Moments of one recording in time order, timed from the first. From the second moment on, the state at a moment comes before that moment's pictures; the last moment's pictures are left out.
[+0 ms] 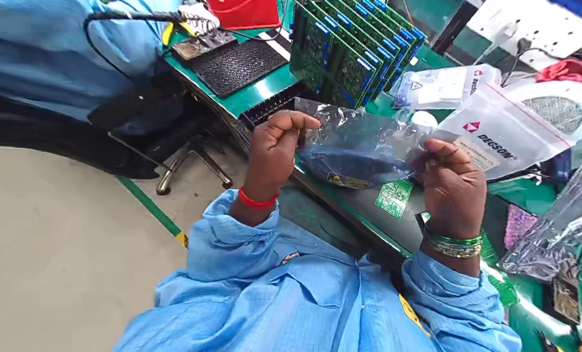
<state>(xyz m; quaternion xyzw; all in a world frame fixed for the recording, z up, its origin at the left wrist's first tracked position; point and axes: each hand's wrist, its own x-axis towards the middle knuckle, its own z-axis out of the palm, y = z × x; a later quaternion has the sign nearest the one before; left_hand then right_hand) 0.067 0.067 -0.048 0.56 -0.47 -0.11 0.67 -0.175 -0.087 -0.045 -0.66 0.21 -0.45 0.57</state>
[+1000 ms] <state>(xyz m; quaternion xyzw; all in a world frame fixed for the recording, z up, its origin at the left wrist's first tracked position) 0.069 0.087 -0.044 0.55 -0.55 -0.14 0.62 -0.182 -0.081 -0.054 -0.71 0.14 -0.50 0.47</state>
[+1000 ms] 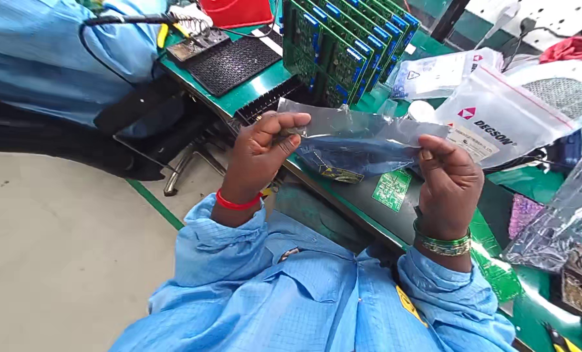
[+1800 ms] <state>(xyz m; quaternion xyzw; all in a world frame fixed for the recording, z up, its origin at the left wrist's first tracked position) 0.065 0.090 -0.061 0.60 -0.55 0.07 0.58 -0.191 -0.076 -0.074 -0.79 0.16 -0.56 0.21</state>
